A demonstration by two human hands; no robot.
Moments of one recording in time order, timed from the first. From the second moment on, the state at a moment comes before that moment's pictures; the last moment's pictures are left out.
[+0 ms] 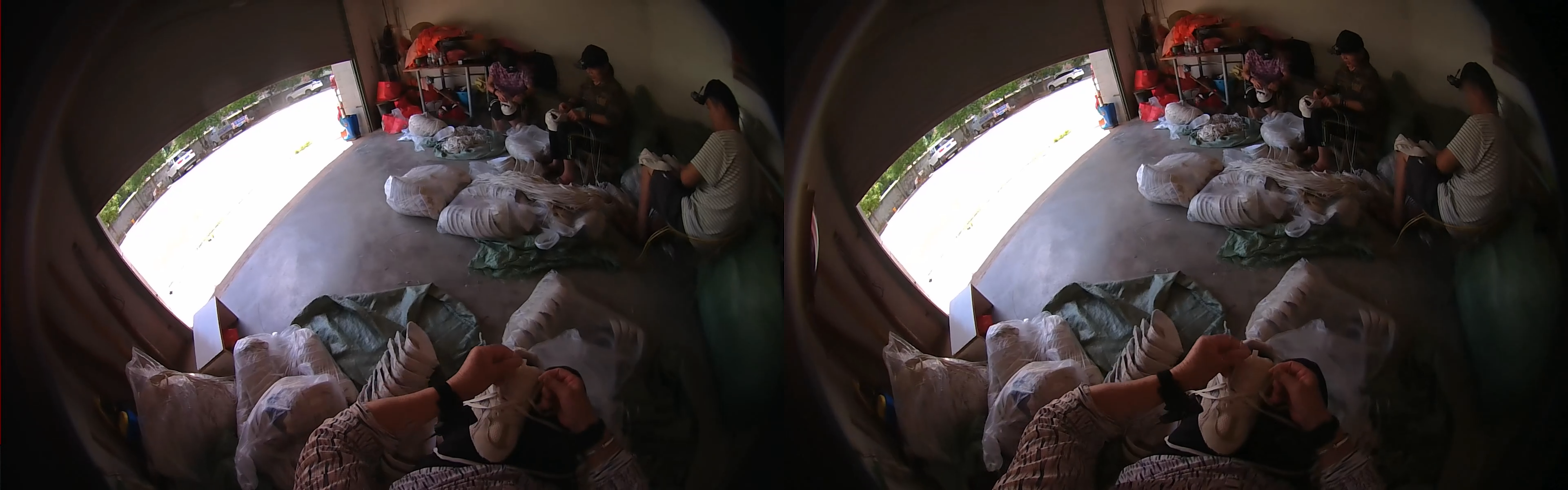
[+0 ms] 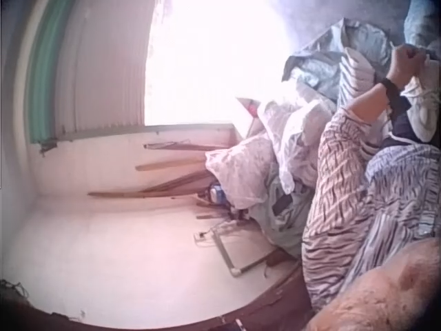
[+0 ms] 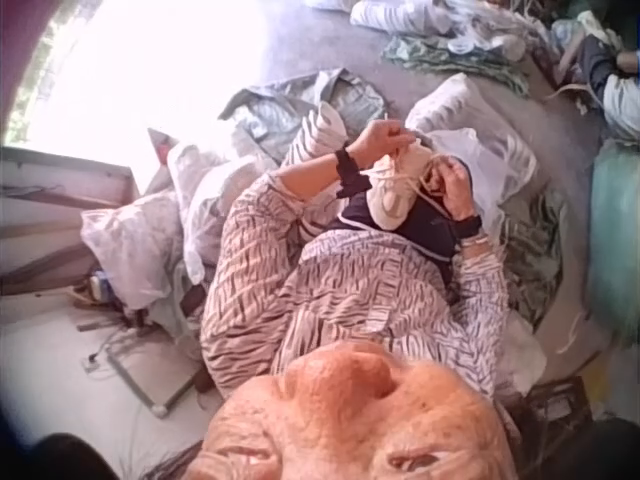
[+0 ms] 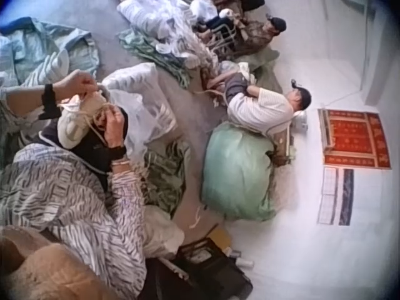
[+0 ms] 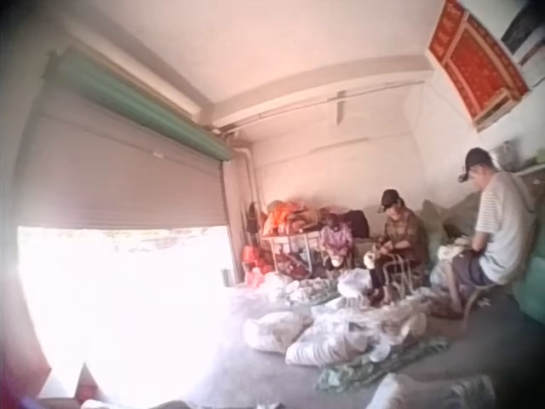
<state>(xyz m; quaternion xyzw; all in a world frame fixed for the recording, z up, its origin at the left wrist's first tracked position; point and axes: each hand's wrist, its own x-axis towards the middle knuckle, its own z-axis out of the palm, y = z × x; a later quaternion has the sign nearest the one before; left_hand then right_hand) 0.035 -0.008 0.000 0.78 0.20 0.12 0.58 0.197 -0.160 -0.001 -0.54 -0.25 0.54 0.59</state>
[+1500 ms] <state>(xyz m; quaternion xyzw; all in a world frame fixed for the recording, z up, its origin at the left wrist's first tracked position) 0.041 -0.026 0.073 0.97 0.15 -0.12 0.16 0.215 -0.195 0.039 -0.56 -0.33 0.52 0.56</state>
